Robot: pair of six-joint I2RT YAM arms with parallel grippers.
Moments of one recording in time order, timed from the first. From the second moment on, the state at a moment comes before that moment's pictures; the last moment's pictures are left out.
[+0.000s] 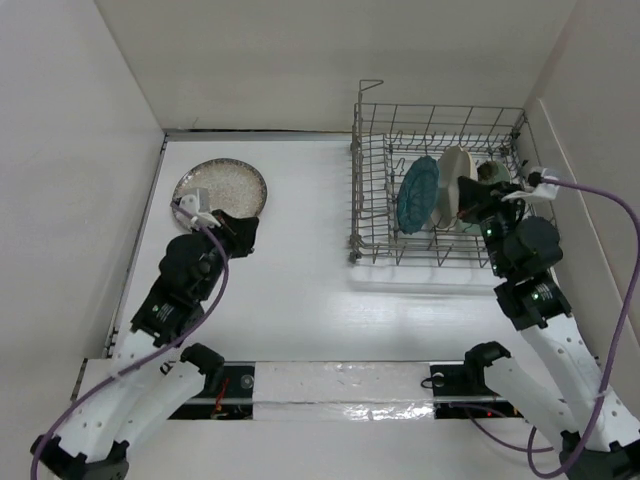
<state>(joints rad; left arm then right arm) -0.52 0.56 0.74 -0.25 -0.20 -0.54 0.28 0.72 0.85 0.01 0.27 0.42</state>
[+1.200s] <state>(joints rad) 0.26 1.47 0.62 0.06 -0.06 -0.94 1.12 1.03 0.67 0.22 -0.02 0.31</state>
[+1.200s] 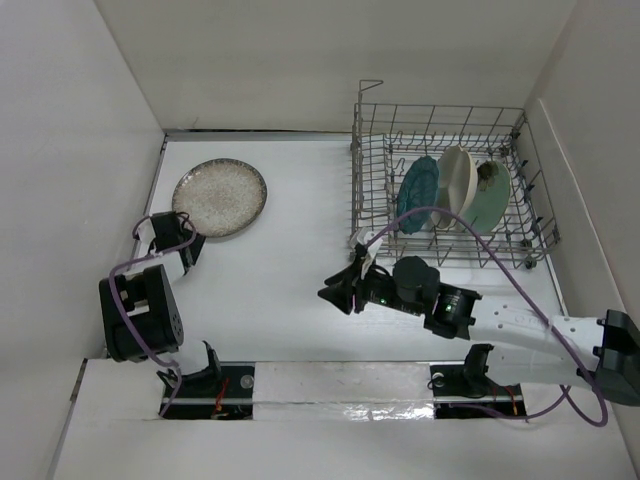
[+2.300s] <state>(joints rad) 0.21 1.54 0.57 0.28 0.00 -0.99 1.14 1.09 0.67 0.26 0.04 0.29</state>
